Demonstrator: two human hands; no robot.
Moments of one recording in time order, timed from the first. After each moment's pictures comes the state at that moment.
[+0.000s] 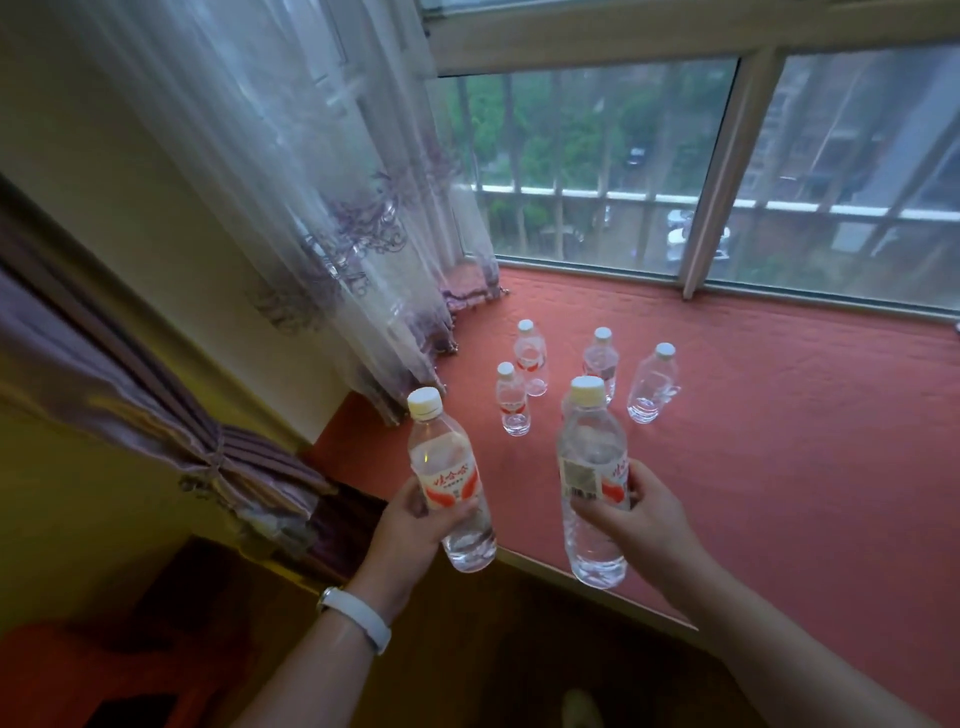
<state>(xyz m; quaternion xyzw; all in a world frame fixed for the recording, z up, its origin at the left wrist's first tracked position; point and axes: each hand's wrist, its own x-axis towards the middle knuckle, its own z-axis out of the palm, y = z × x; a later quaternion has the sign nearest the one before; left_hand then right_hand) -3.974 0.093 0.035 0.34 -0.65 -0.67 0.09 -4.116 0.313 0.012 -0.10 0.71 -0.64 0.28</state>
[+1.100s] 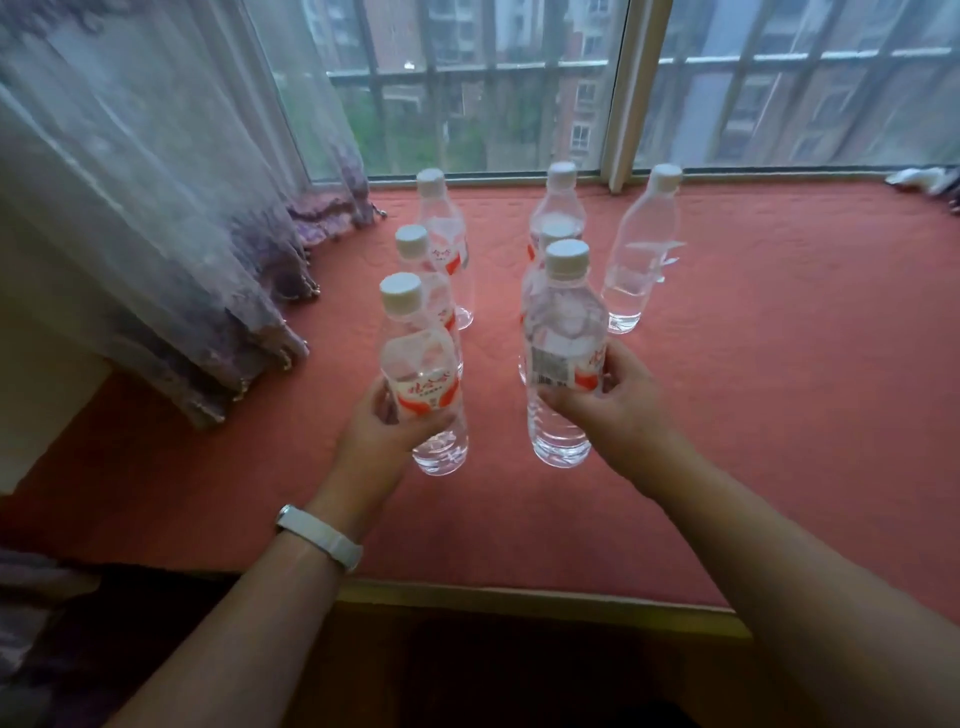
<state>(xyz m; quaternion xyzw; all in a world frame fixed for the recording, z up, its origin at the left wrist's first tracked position) -4.133 -0.014 -0.270 0.14 -0.68 -0.71 0.09 -4.201 0.215 -0.251 -0.08 0.77 -0.64 0.05</state>
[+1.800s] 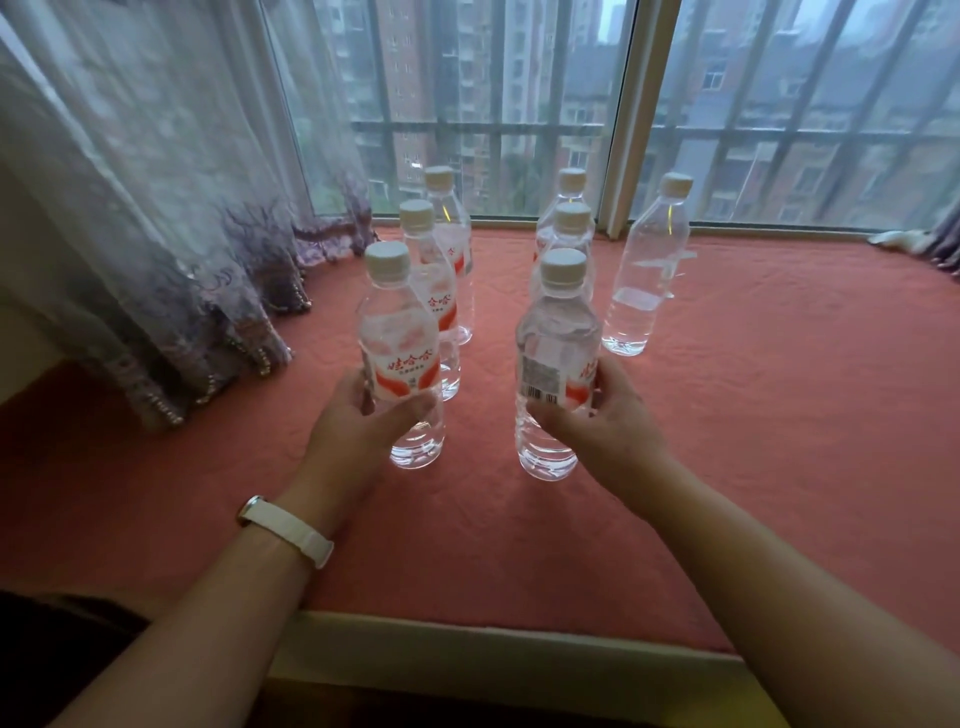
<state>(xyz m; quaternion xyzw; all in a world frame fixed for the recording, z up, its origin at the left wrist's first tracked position) -4.158 -0.047 -0.332 0.09 -0.71 -0.67 0.17 -4.208 0.198 -0.303 -0.15 0.77 -0.62 -0.01</state>
